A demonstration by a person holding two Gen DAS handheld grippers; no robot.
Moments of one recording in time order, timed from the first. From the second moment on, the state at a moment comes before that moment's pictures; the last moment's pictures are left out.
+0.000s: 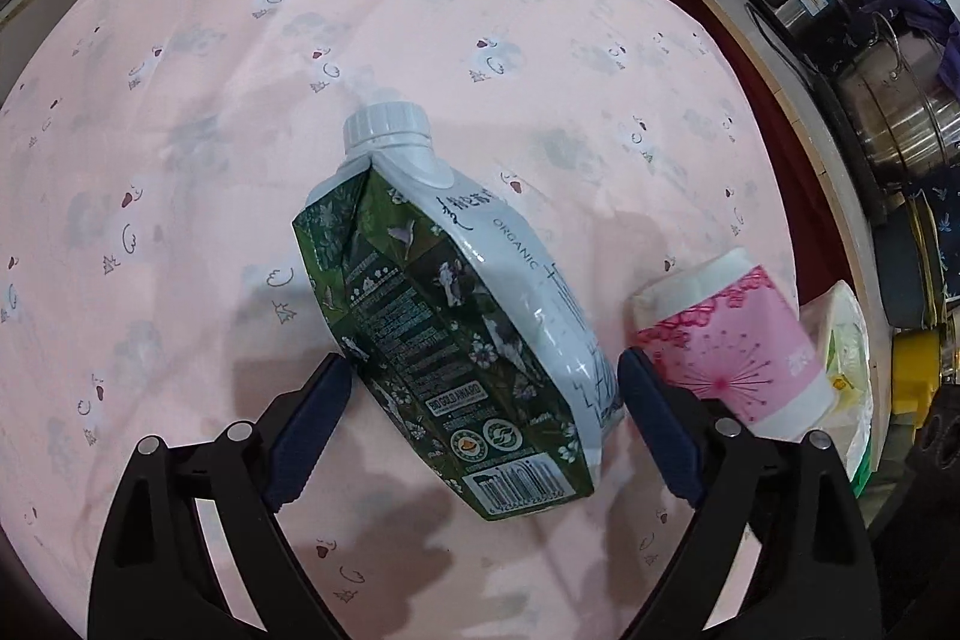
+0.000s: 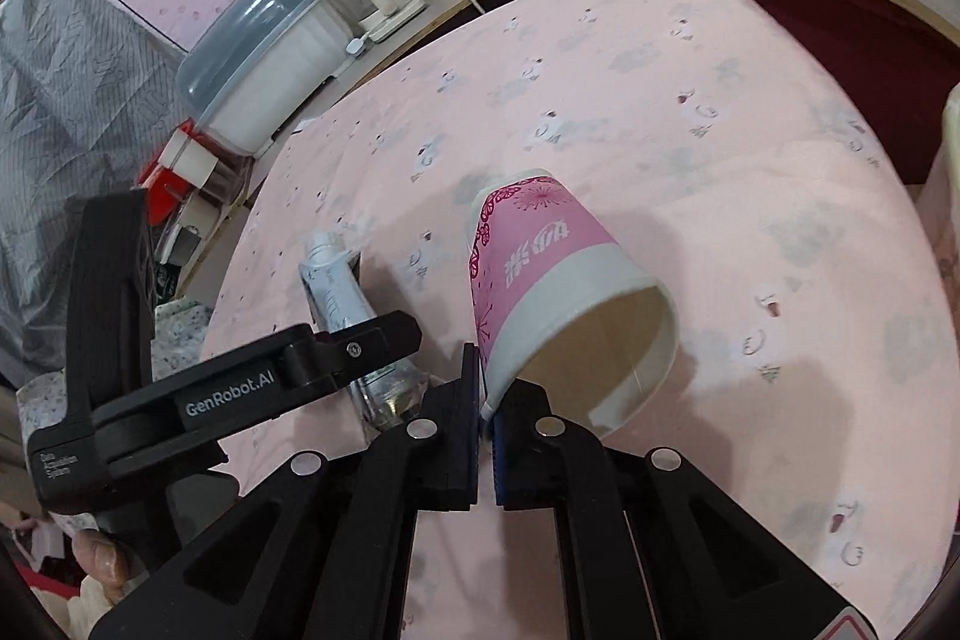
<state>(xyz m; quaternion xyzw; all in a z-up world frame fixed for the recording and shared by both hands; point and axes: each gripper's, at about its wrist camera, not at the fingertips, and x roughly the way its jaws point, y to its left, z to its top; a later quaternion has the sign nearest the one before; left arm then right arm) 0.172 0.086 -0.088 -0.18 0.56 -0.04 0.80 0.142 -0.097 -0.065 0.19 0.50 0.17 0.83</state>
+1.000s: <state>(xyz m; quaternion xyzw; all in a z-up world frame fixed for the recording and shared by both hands) 0.166 0.076 -0.062 -0.05 0.52 -0.04 0.85 0.126 -0.128 -0.027 0.19 0.46 0.11 0.86</state>
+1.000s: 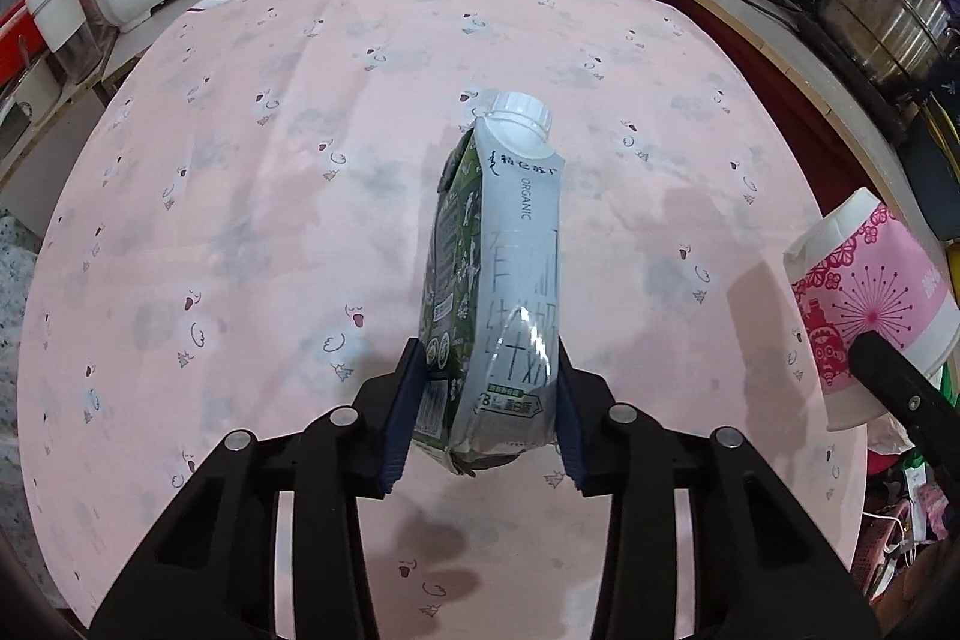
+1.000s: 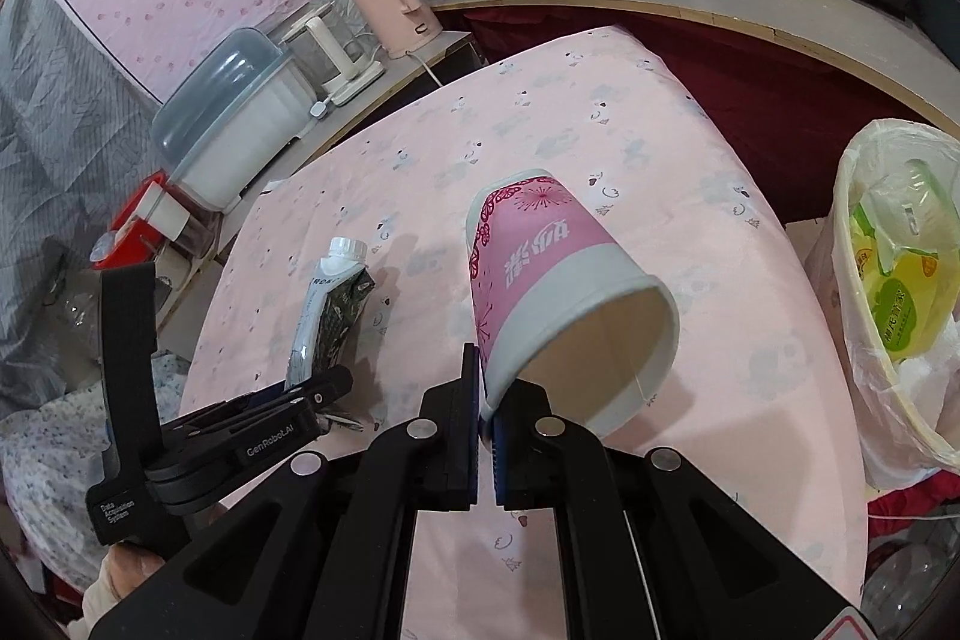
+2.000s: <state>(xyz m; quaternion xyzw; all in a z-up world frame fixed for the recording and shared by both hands) 0.132 -0.088 0.013 0.01 0.47 -0.22 0.85 0.072 -0.247 0.018 0.23 0.38 0.00 0.90</state>
